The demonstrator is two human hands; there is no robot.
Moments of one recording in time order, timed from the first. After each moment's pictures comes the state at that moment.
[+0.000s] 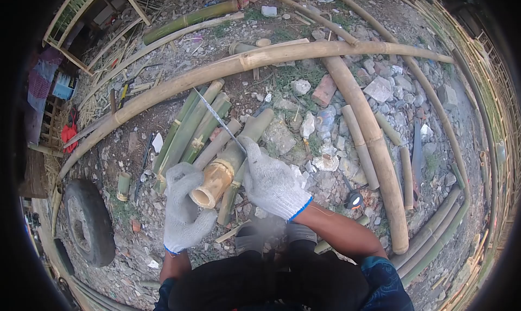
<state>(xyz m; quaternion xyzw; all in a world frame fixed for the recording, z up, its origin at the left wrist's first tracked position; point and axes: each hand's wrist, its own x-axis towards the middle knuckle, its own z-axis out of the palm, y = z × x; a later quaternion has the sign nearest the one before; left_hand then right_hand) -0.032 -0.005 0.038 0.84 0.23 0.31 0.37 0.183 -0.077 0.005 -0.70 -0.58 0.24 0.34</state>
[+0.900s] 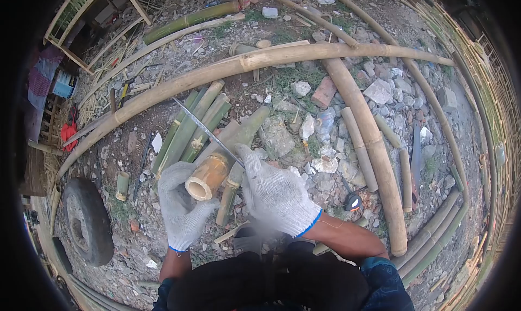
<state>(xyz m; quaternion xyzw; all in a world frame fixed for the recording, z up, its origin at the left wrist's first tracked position) -0.021 -0.013 0.024 0.75 0.30 0.41 0.42 0.185 -0.095 0.043 -0.70 -0.63 0.19 0.29</state>
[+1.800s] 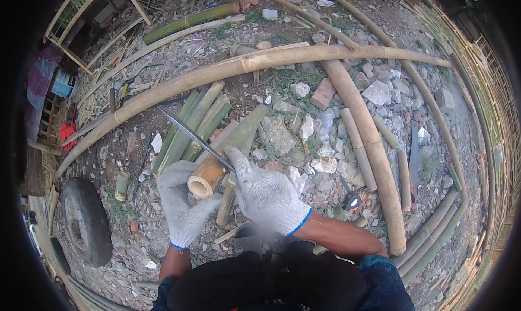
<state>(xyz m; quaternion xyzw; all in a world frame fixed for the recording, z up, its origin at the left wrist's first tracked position) -0.026 -0.010 0.022 0.77 0.34 0.38 0.38 0.167 -0.093 0.045 -0.67 -0.65 0.21 0.30</state>
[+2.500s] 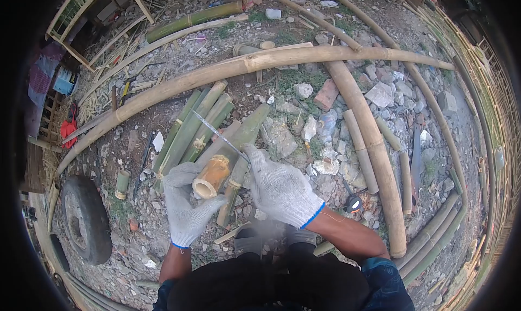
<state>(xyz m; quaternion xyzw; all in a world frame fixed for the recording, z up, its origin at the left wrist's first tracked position) -0.027 -0.007 0.015 0.77 0.35 0.37 0.39 0.187 -0.085 0.031 -0.69 -0.66 0.15 0.26</state>
